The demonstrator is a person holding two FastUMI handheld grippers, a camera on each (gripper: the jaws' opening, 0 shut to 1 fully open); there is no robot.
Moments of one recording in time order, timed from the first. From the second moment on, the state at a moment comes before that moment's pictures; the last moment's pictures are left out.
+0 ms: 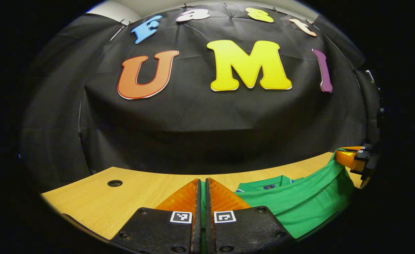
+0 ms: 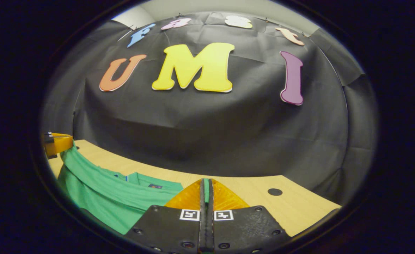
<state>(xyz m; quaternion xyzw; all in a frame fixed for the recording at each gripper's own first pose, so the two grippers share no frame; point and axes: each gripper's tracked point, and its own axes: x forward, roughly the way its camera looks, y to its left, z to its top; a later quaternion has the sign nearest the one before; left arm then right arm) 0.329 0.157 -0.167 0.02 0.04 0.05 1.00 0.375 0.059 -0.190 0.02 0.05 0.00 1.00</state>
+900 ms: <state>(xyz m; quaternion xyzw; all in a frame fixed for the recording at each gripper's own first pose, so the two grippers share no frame) 0.437 0.158 -0.197 0.03 0.07 0.03 1.00 0.498 0.050 -0.209 0.04 0.08 -0.01 1.00</state>
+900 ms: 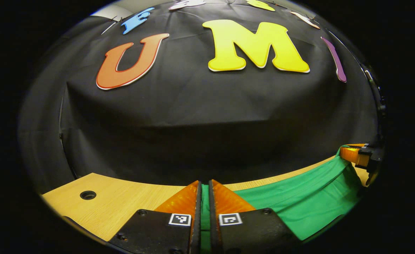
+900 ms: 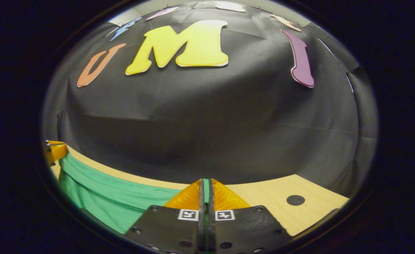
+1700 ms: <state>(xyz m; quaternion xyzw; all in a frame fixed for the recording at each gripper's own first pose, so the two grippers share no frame) 0.341 0.171 -0.185 0.04 0.05 0.10 0.99 0.388 0.025 -0.139 0.02 -0.01 -0.05 1.00</state>
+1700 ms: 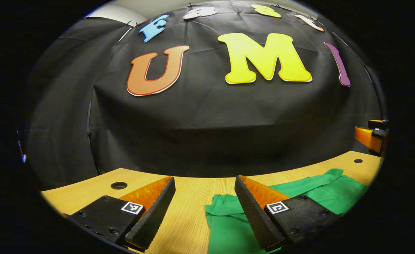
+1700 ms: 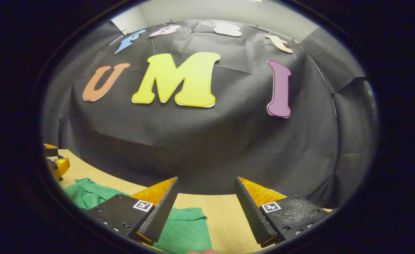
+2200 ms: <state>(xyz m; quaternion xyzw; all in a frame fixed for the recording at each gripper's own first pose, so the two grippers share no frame) 0.210 0.150 -0.183 0.04 0.07 0.10 0.99 0.255 -0.020 -0.147 0.06 0.03 -0.06 1.00</state>
